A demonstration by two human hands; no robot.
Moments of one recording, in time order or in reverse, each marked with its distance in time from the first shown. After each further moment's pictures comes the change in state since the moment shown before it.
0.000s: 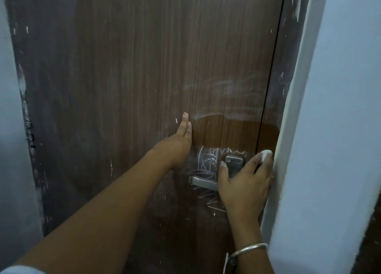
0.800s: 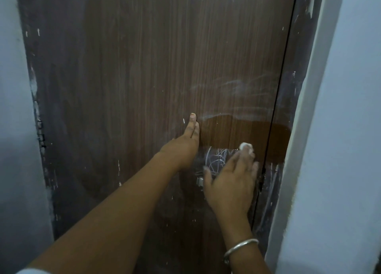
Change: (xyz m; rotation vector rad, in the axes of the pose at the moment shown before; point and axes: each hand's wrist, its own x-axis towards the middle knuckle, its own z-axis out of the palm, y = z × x) left_hand -0.011 0.008 -0.007 0.028 0.001 -0.020; right_hand -0.009 -0.024 0.028 -0.146 0.008 -0.191
